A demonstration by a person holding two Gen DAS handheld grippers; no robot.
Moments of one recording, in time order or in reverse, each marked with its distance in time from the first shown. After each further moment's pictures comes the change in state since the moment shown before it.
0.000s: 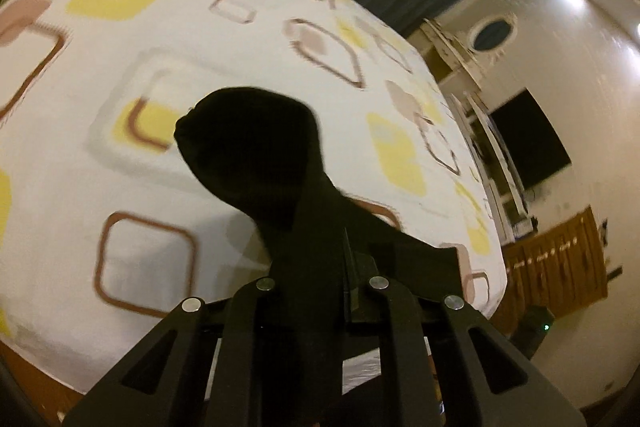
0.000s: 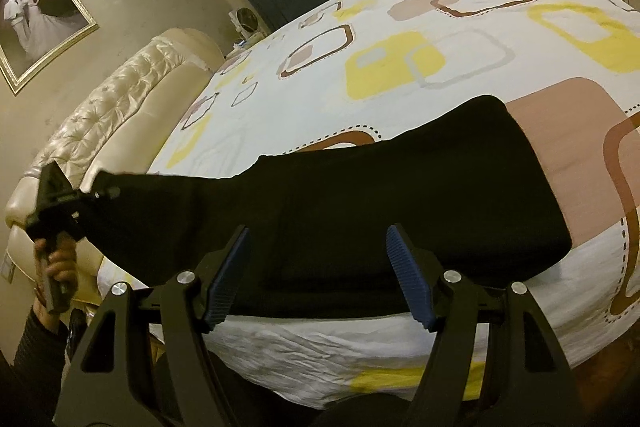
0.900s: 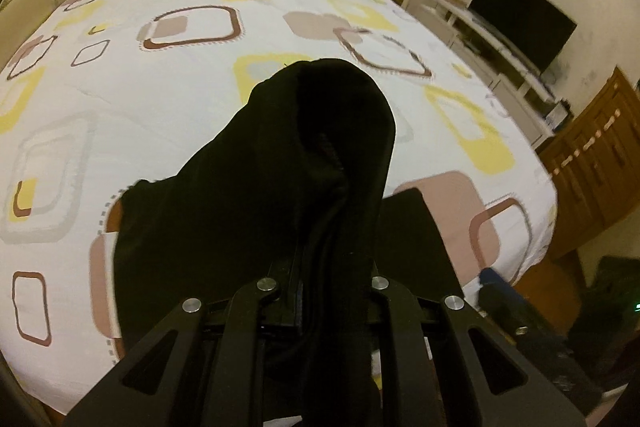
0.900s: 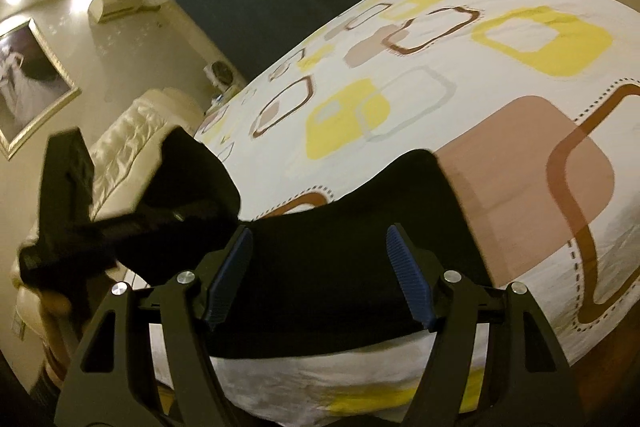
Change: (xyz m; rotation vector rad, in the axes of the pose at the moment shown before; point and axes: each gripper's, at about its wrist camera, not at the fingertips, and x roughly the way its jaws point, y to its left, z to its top) left arm 0.182 -0.226 -0.079 0.389 0.127 0.178; right arm -0.042 -0.054 0.028 0.156 -0.163 -0.029
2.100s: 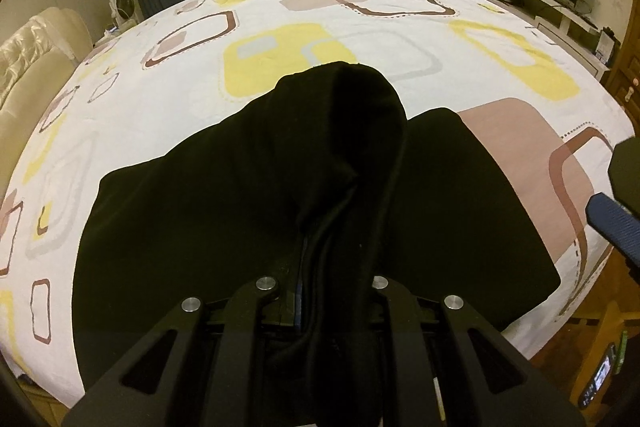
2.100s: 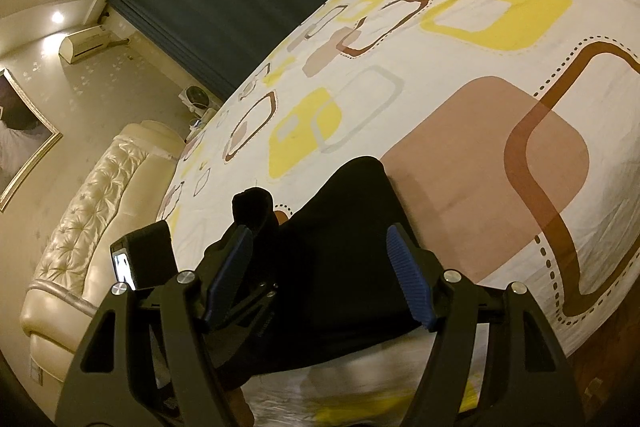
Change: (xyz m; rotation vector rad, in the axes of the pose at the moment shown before) left arm 0.089 -0.063 -0.052 0.178 -0.034 0.306; right arm 0.000 -0.047 0.007 0.142 -0.029 -0.039
